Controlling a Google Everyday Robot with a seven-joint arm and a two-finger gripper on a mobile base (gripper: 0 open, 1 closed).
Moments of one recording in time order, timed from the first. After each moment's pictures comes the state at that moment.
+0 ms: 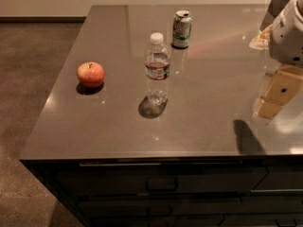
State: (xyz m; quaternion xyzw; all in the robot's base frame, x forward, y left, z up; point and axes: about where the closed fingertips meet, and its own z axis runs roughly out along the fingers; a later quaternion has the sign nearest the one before) arm 0.438 -0.217 0.976 -0.60 0.78 -0.03 0.16
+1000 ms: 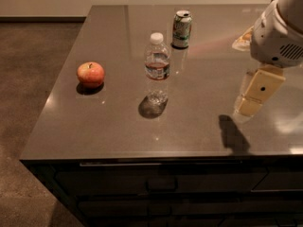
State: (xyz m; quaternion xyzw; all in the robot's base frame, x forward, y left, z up) arm 0.451 -0.188 0.969 -0.61 0.77 0.00 0.18
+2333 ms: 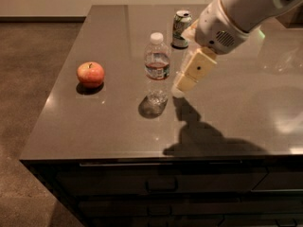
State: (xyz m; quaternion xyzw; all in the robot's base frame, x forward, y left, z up) arm 0.519 -0.084 0.966 -0.60 0.74 0.12 0.28
